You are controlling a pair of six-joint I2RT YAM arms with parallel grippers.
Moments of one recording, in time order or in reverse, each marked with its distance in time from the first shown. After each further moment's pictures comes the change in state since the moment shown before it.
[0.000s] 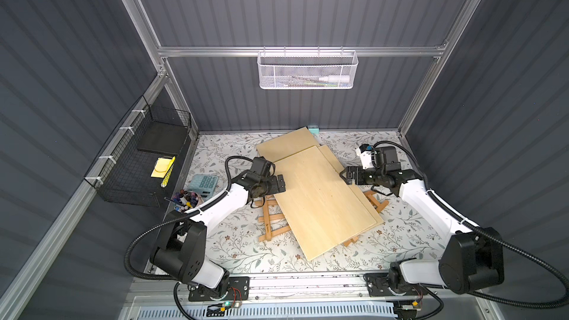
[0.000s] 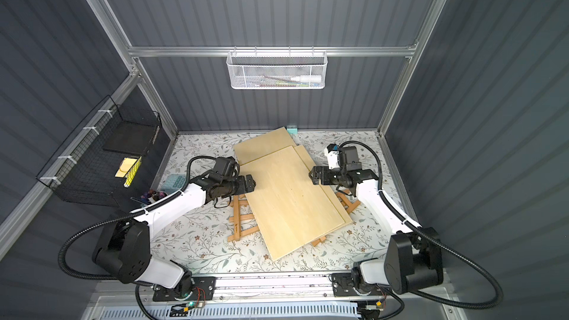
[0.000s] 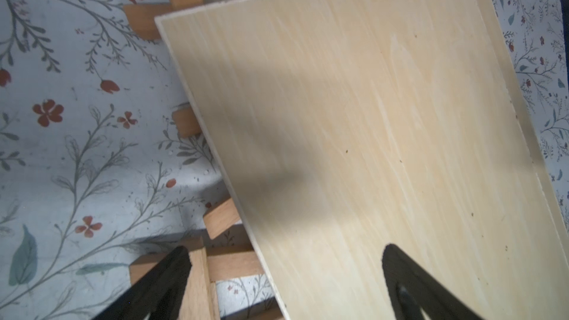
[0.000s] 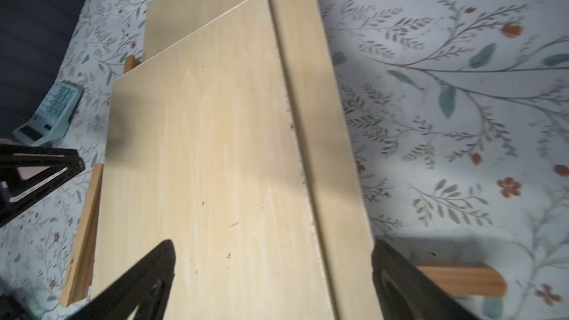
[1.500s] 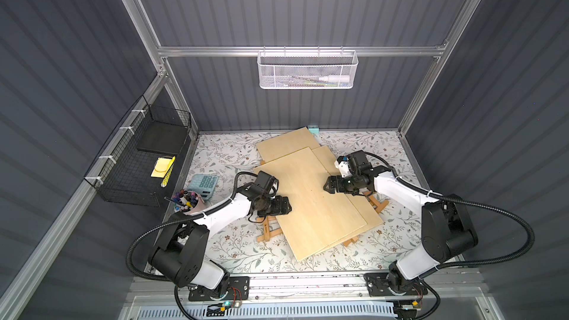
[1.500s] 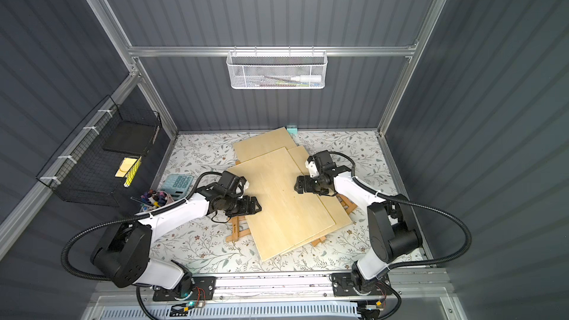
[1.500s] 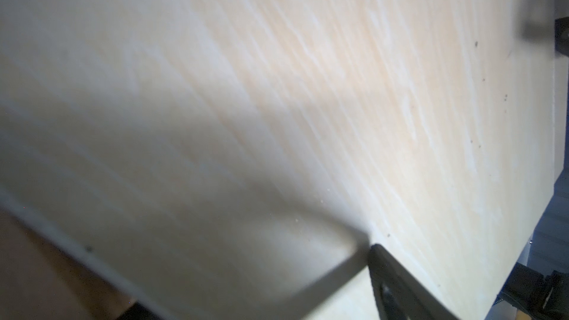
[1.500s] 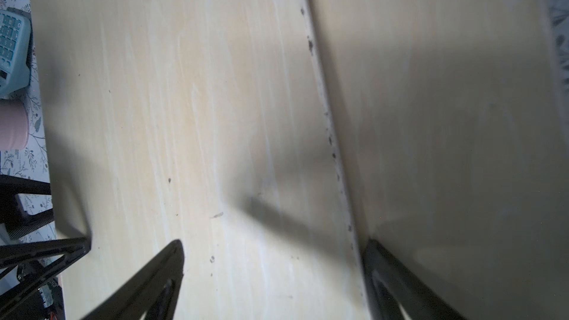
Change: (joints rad) left arm -0.063 -0.030 -0.142 -0.036 0.280 0.058; right arm 0.170 0.257 0.066 -0.036 0.026 0.131
